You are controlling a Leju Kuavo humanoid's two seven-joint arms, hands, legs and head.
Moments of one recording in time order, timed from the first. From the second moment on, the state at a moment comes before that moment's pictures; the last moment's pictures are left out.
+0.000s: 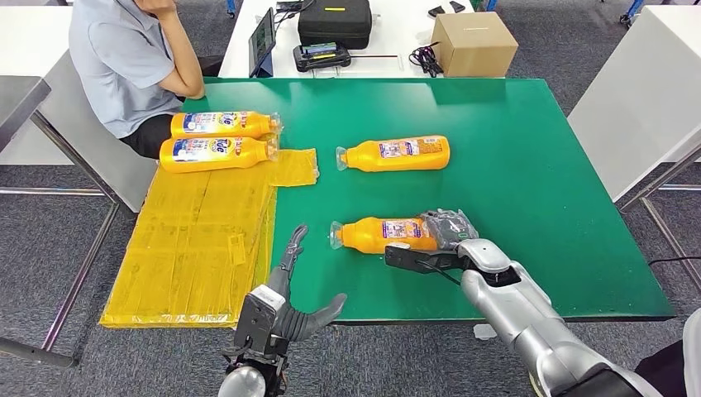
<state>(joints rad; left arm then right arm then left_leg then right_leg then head) -0.03 -0.25 -0.50 -1.32 -0.14 0.40 -0.33 -0.56 -0.22 0.67 -0.83 0.85 0.09 -0.09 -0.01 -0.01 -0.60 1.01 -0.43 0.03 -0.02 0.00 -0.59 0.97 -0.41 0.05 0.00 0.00</state>
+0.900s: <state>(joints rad) -0.05 -0.28 -0.42 -1.30 0.53 0.35 -0.41 -0.39 -0.13 0.44 -1.11 0.07 0.24 -0.34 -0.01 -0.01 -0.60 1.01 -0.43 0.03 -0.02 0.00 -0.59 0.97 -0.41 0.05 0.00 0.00</state>
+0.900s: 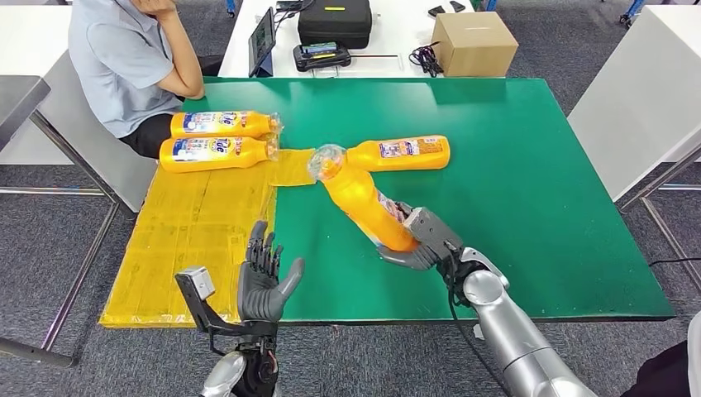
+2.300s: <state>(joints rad) -0.16 -0.28 -0.45 -1.19 0.49 0.20 -0.45 -0.55 -0.02 0.76 -0.92 0.06 0.37 -0.38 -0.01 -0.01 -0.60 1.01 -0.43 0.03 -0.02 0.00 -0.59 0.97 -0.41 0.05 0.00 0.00</state>
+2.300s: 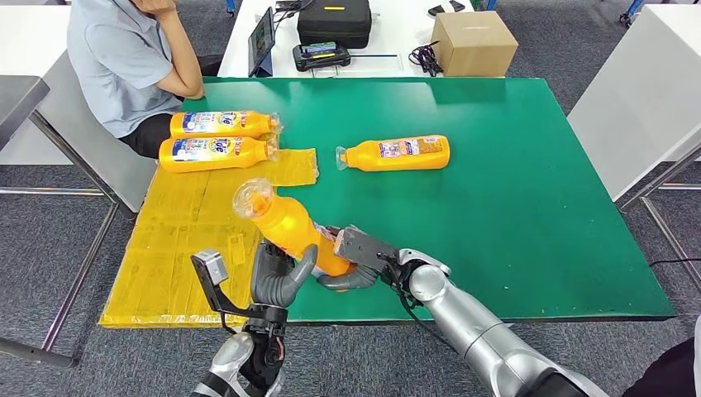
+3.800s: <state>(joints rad) -0.18 -0.26 -0.25 -1.20 -1.11 0.70 -0.55 -0.39 0.00 0.63 -0.91 0.19 0.18 -0.43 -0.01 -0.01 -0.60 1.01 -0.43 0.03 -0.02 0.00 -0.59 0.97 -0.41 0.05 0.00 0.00</state>
